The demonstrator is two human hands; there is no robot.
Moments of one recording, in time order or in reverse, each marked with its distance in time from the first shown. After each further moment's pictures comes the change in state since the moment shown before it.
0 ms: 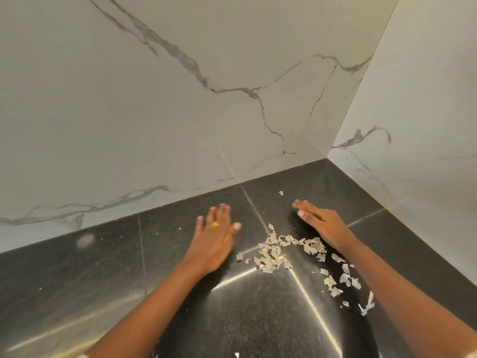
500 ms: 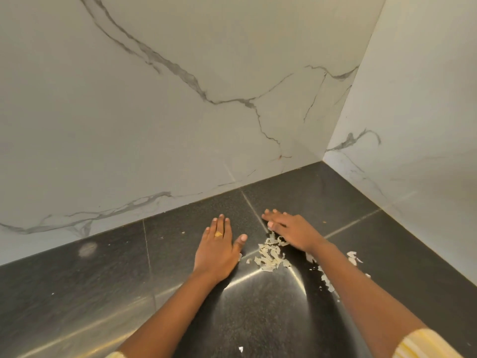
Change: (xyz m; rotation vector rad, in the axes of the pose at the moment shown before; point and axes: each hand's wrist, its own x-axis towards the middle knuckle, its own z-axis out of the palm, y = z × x) left_hand -0.006 0.007 0.011 0.187 -0.019 -0.073; right_hand 0.014 -0.034 0.045 -0.367 -0.193 -0.062
